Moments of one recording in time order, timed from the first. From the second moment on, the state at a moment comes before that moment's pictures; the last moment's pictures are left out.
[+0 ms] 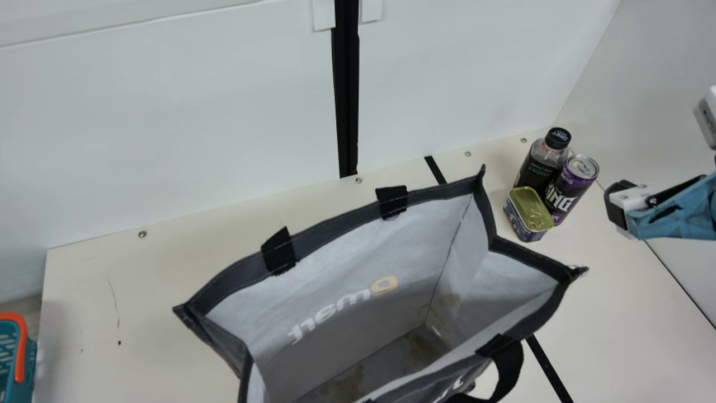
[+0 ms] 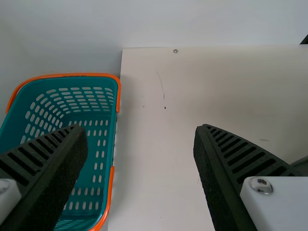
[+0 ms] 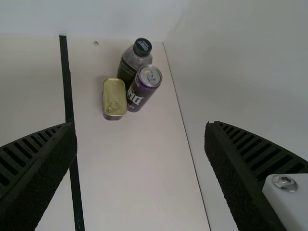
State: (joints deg) left arm -1.7 43.3 -69.0 -1.5 69.5 2.7; right arm -34.5 64.8 -91.3 4.1 69.8 -31.1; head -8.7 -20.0
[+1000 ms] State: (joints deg) left arm -1.7 43.3 -69.0 -1.5 69.5 2.7; right arm -36.7 65.3 -88.6 4.5 69.8 -31.5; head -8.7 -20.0
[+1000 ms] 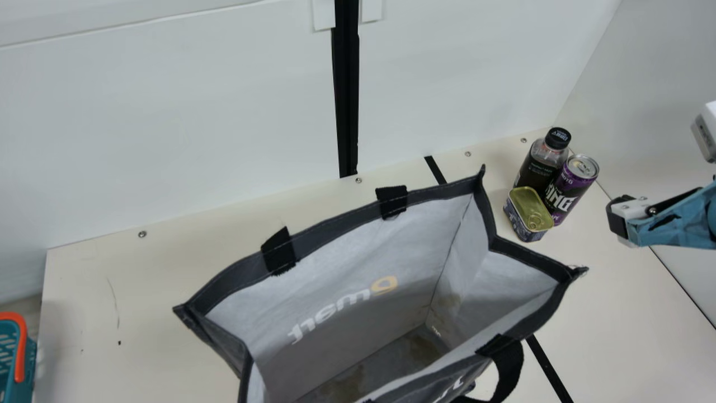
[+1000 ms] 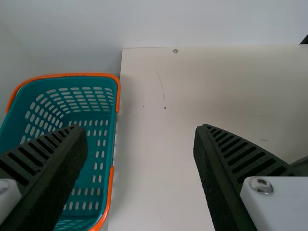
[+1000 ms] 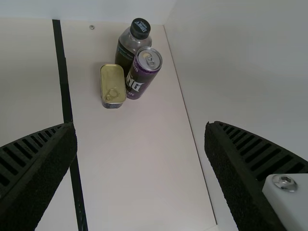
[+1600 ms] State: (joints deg) left arm -4.6 45.4 -71.2 -0.4 69.1 2.1; right arm -36.7 65.3 -88.6 4.5 69.8 -31.5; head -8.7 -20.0
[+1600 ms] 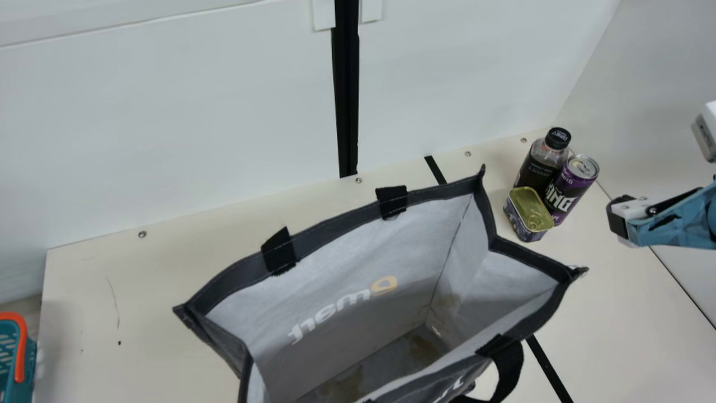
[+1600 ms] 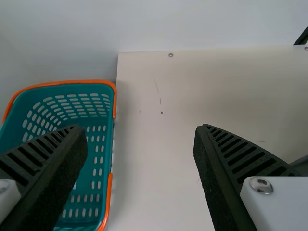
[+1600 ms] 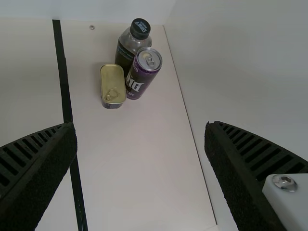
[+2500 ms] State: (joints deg) left arm -30.8 58.8 -84.0 21.0 66.3 -14.3; right arm -36.7 65.3 -88.6 4.5 69.8 -31.5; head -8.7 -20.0
